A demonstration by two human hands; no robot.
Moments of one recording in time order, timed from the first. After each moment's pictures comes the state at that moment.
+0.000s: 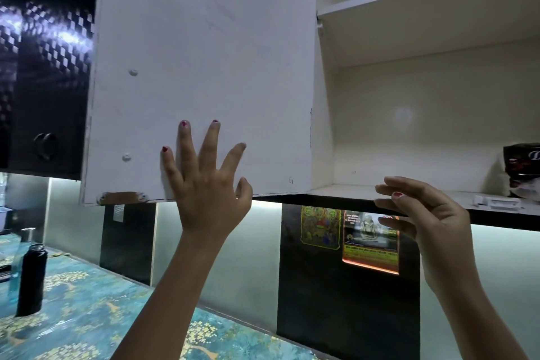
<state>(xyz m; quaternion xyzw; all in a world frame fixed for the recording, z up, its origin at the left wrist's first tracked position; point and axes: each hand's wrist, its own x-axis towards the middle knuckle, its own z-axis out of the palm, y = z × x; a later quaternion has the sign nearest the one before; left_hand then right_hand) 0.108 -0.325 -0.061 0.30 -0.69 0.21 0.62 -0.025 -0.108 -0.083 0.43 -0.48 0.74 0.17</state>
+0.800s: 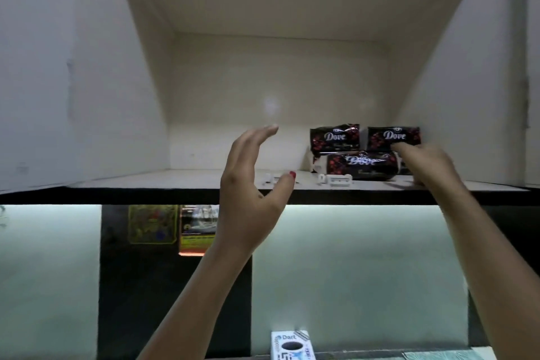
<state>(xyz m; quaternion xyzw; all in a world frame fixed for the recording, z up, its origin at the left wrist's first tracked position) -0.104 -0.083 -0.072 -0.20 -0.70 -0.40 0.55 -0.228 0.141 -0.016 -0.02 -0.79 0.51 0.33</state>
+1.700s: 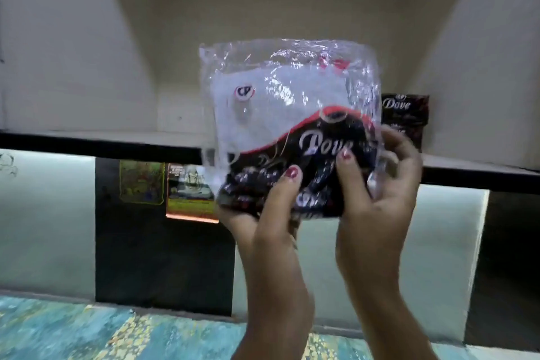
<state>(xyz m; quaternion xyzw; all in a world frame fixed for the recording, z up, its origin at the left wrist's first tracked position) -0.132 0.057 -0.132 -0.12 -0.32 -0.83 0.45 -0.164 0.108 -0.112 0.33 -0.40 0.78 0.35</state>
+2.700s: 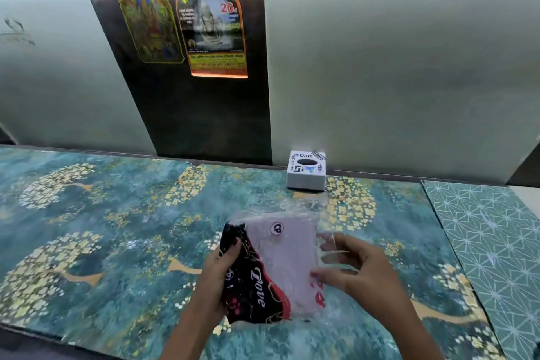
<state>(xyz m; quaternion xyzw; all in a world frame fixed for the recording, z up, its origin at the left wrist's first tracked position) -0.074 -0.050 -0.414 0.23 -0.51 -0.82 0.09 -0.158 0.154 -0.378 0.17 -0.74 0.61 -0.22</state>
